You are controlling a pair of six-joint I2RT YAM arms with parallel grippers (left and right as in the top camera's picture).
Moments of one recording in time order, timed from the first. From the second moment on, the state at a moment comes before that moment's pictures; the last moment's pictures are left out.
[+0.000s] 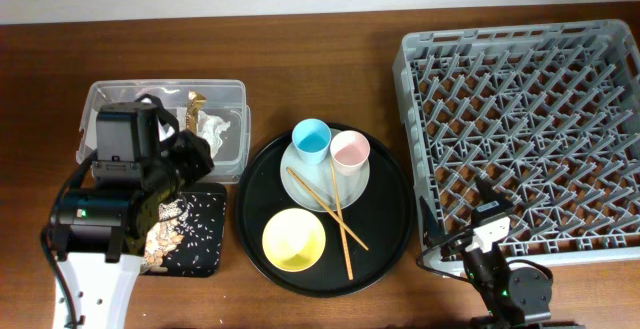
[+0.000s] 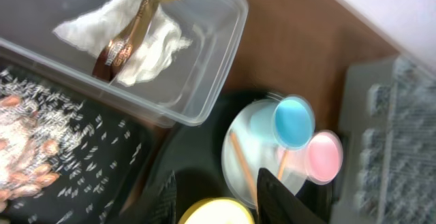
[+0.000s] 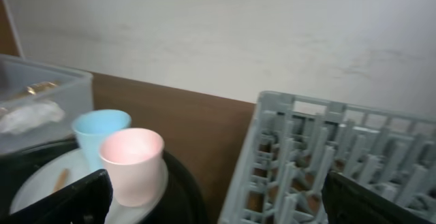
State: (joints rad) left arm -0.08 1.14 1.26 -1.02 0.09 -0.58; right arm 0.08 0.01 0.01 0.02 -0.24 -0.05
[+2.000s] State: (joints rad) left arm -0.08 1.15 1.26 -1.07 0.02 -0.46; right arm 0.62 1.65 1.45 -1.20 -0.06 0.10
